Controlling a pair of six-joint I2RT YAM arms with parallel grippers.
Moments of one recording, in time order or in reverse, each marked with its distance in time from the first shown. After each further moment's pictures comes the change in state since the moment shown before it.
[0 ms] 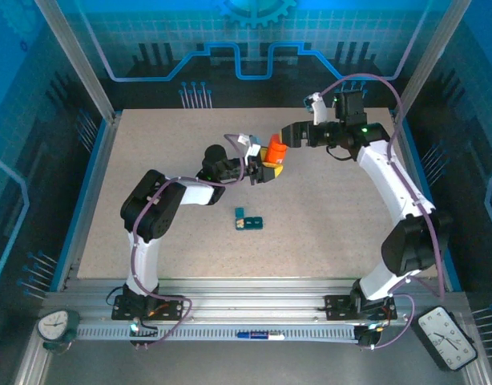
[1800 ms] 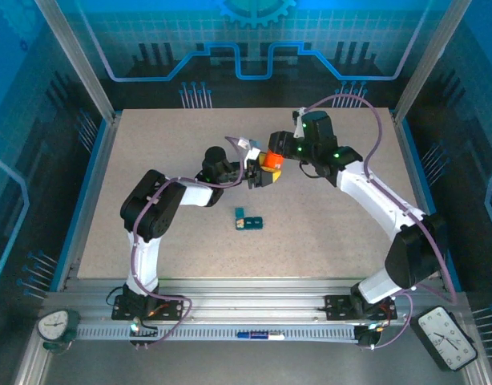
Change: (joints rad) left arm 0.006 0.000 -0.031 -0.050 0.012 0.023; right arm 0.227 -0.085 -0.245 0.300 0.476 0.430
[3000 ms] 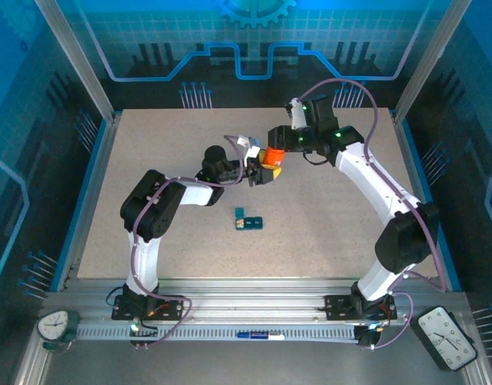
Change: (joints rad) left arm -0.001 0.000 0.012 0.013 -0.021 0.000; right arm -0.052 0.121 0.241 -0.268 -0.169 -0.214
